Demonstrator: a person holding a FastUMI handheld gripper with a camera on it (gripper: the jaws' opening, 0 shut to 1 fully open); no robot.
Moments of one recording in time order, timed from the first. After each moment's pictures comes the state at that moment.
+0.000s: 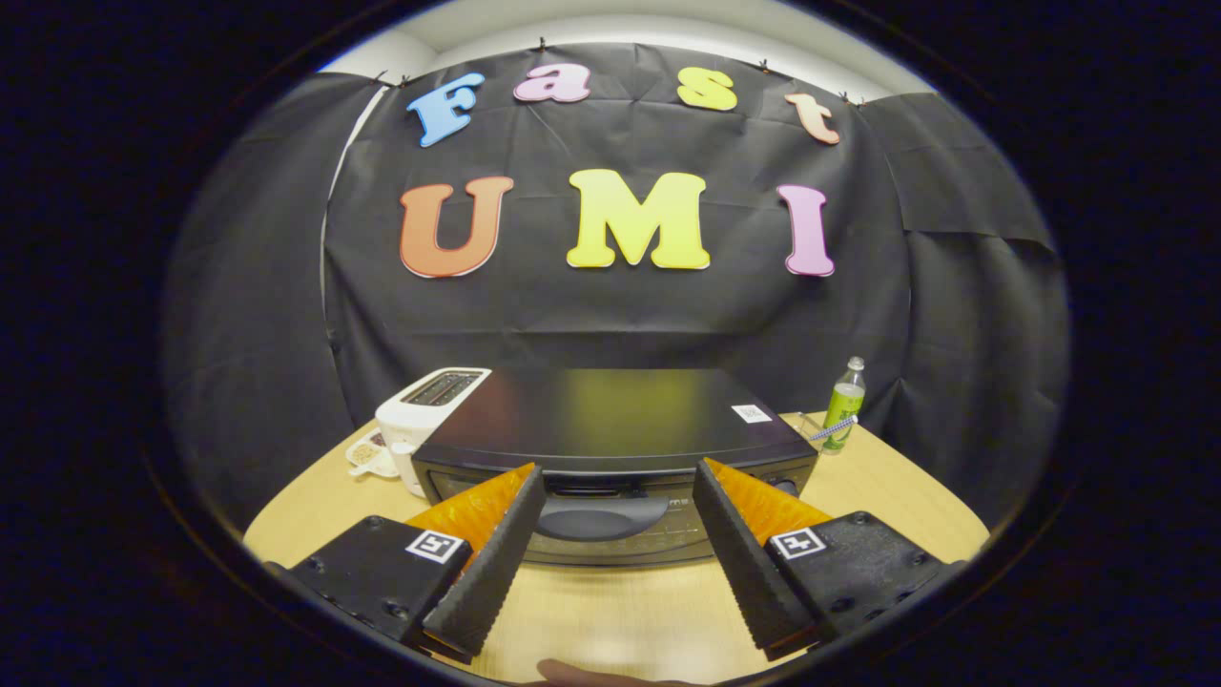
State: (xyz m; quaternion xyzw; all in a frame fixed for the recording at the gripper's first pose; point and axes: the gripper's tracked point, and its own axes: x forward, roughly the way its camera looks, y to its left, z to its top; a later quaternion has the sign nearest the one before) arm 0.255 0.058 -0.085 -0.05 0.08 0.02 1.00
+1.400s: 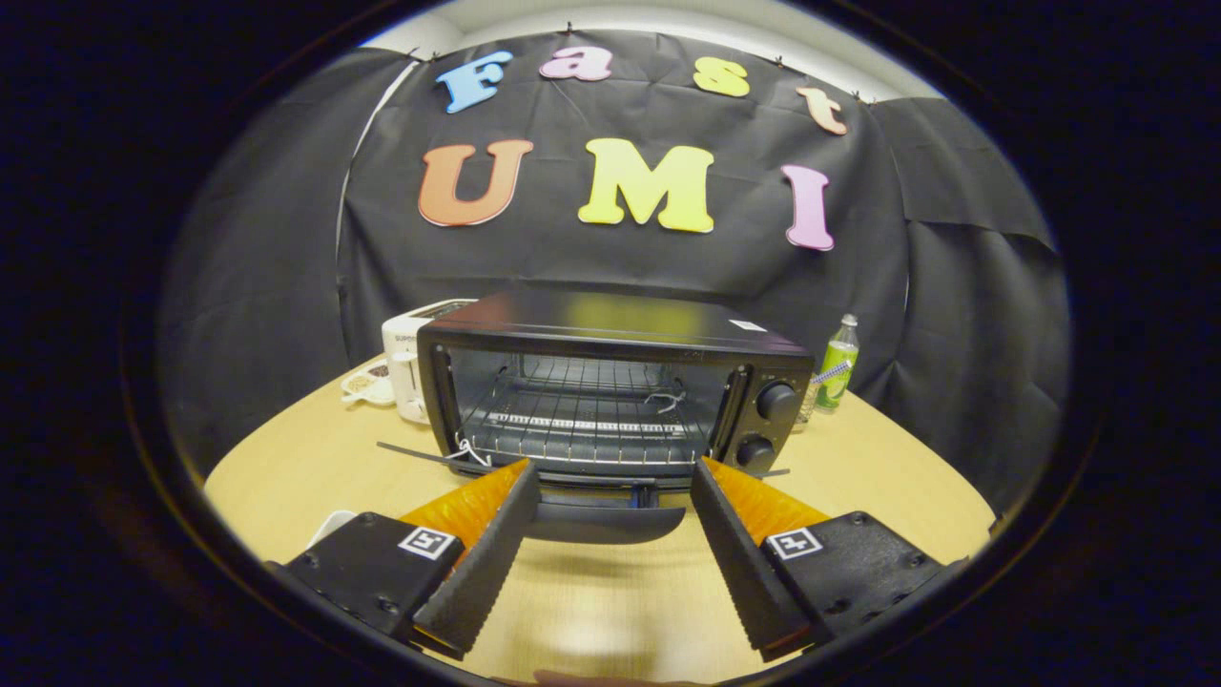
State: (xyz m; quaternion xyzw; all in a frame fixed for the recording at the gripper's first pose) arm 0.197 0.044 -0.174 -0.08 0.10 0.02 0.99
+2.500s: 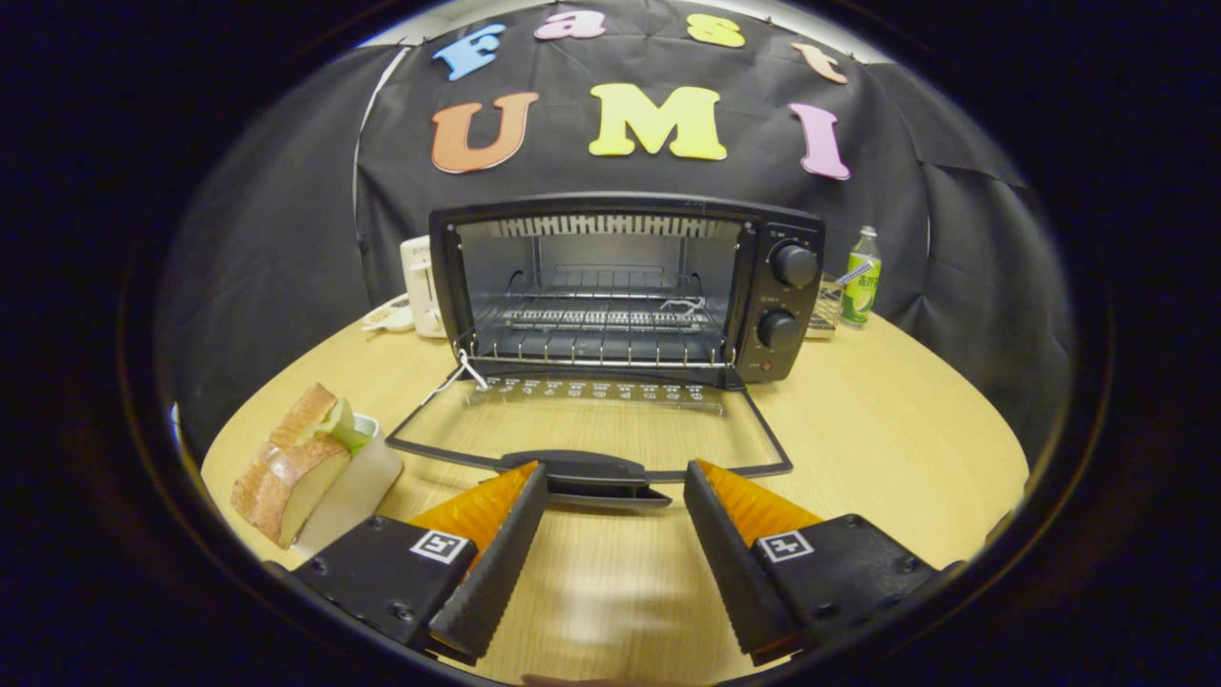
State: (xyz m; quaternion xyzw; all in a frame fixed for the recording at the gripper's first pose) arm 0.172 0.027 -0.261 -0.05 0.21 0.07 0.97
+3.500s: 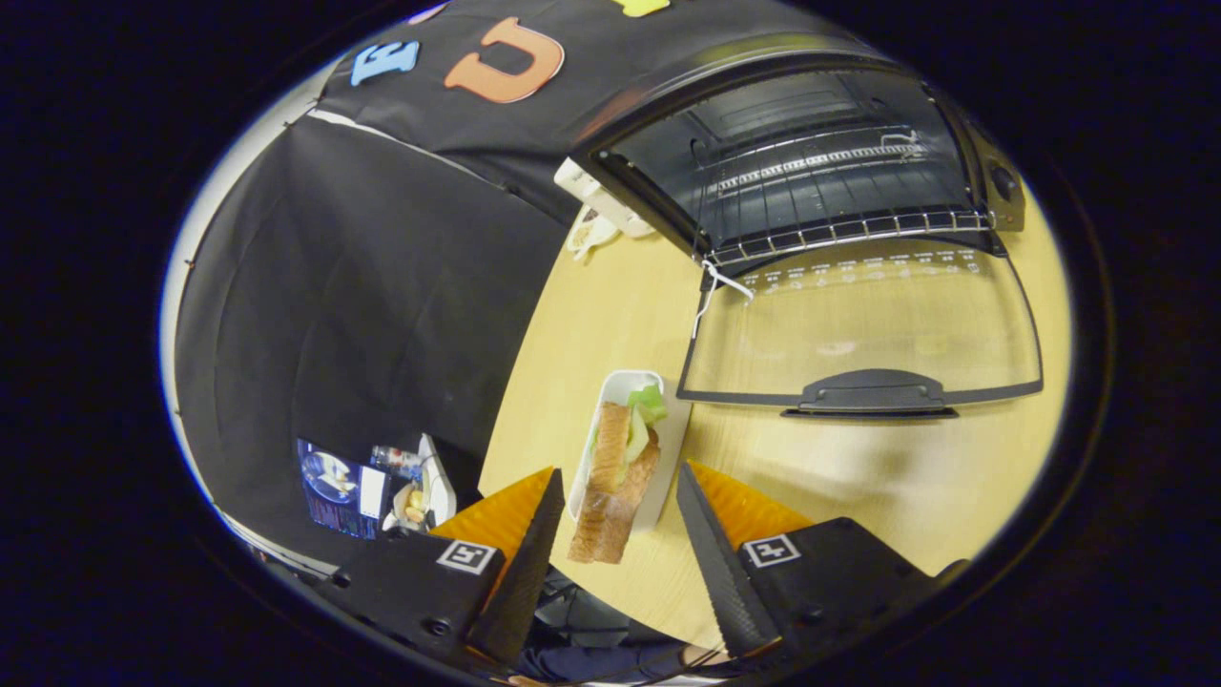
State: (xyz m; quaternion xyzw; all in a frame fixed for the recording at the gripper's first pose) arm 0.096 0.163 -0.232 0.16 0.51 0.35 0.77
